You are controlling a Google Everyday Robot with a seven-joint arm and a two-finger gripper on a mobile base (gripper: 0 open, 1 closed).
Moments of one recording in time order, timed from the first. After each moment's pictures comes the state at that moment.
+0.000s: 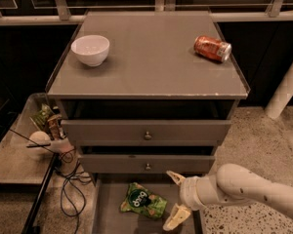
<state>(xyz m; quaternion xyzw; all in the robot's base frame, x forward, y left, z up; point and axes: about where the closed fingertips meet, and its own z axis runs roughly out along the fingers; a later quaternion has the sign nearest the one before) 0.423 -0.090 0.493 -0.59 0.70 0.23 0.31</state>
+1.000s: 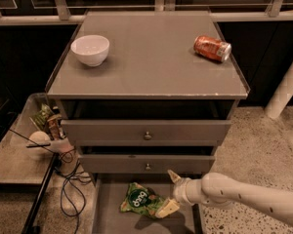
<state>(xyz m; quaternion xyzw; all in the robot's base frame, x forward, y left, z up) 0.494 -0.094 0.375 -0.52 0.76 0.19 0.34</state>
